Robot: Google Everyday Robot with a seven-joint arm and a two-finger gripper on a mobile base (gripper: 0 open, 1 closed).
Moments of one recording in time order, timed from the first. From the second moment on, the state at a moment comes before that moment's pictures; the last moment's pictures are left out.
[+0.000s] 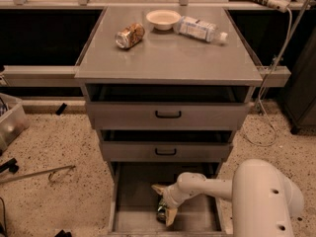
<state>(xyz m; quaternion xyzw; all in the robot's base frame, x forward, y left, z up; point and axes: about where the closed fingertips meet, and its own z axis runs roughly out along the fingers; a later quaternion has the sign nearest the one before) 0.535 -0.016 0.186 -0.81 0.52 0.14 0.24</state>
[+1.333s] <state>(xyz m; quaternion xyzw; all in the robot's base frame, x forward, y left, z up) 0.552 -0.034 0.148 -0.81 0.52 0.17 0.23</state>
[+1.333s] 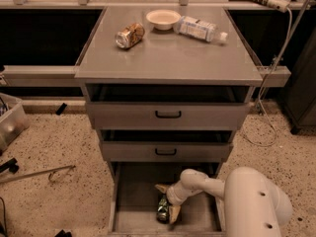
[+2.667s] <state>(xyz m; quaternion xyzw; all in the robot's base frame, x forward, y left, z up) 0.538 -0.017 0.123 -0.81 0.51 0.21 0.19</state>
